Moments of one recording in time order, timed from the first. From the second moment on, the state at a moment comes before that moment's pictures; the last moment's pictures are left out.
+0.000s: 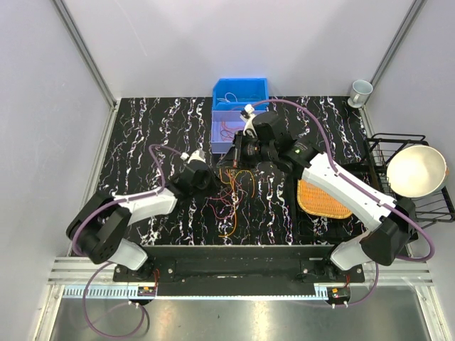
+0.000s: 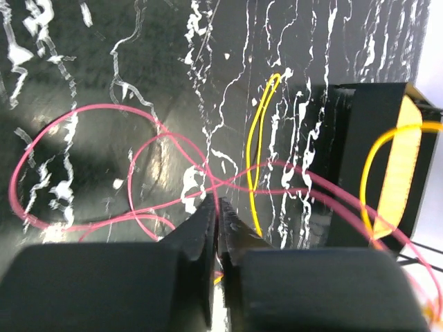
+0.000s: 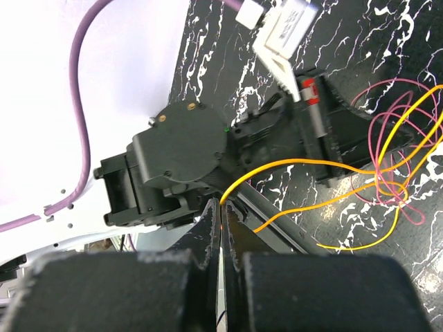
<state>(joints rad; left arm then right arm) -0.66 1.45 0.63 0.18 0.02 -1.01 0.77 1.47 1.43 -0.50 -0.33 0.82</state>
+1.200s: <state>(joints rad) 0.29 0.89 0.85 -0.56 -0.03 -0.65 0.47 1.12 1.30 -0.80 -0.09 0.72</state>
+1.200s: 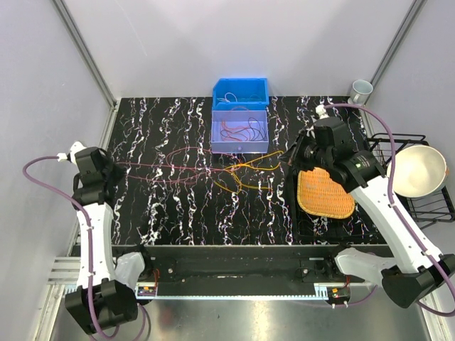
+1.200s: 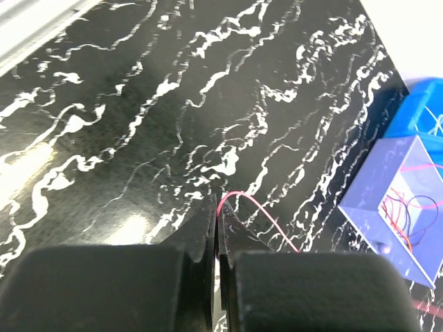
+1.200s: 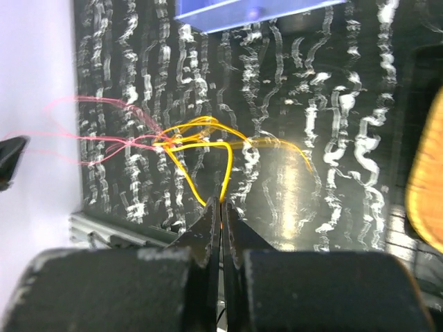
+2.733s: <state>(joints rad) 0.03 0.99 0.94 -0.51 0.08 -0.60 0.38 1.13 1.20 -0.78 -0.23 0.67</state>
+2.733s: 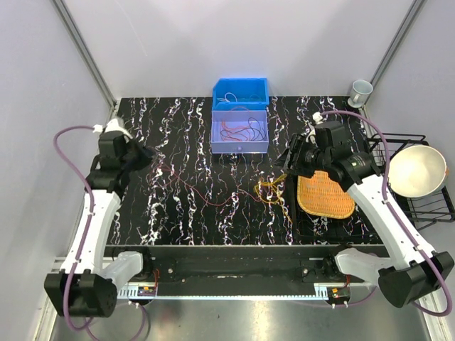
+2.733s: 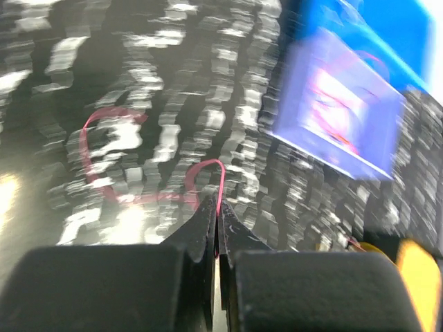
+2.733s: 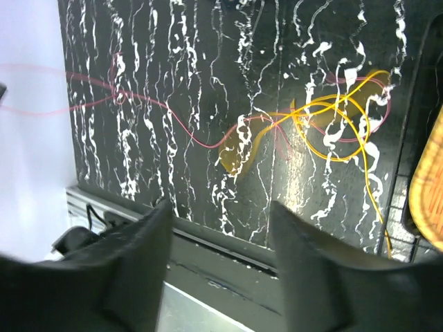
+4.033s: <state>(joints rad) -0.22 1.14 1.53 -0.14 0.53 -0.79 0.73 1.51 1.01 0.04 -0.40 0.59</state>
